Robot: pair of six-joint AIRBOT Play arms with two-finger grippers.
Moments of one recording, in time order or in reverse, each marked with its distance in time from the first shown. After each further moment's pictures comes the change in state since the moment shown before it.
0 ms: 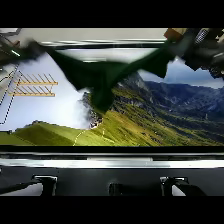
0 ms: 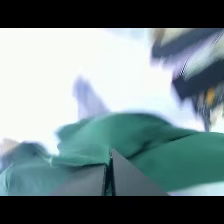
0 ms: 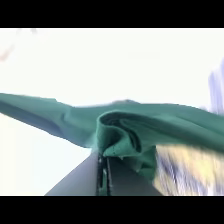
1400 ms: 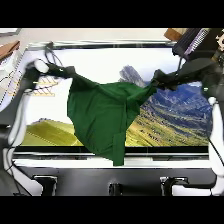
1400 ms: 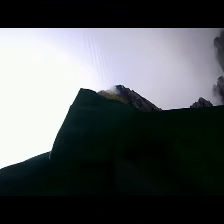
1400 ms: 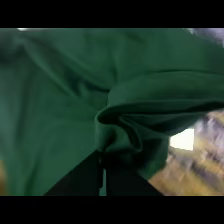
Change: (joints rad) left arm -0.216 -0.553 0.192 0.589 0.119 -0.347; right arm 0.054 -0.468 -0.032 -0.296 -0.106 0.242
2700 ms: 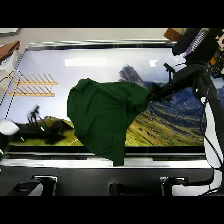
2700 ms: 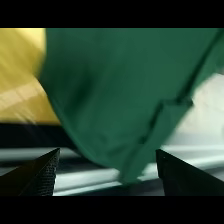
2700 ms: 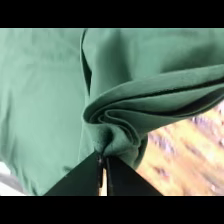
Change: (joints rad) left arm 0.138 1.080 -1.358 -0.437 -0.267 -0.076; right arm 0.005 -0.040 -0.018 -0.003 -0.254 -0.067
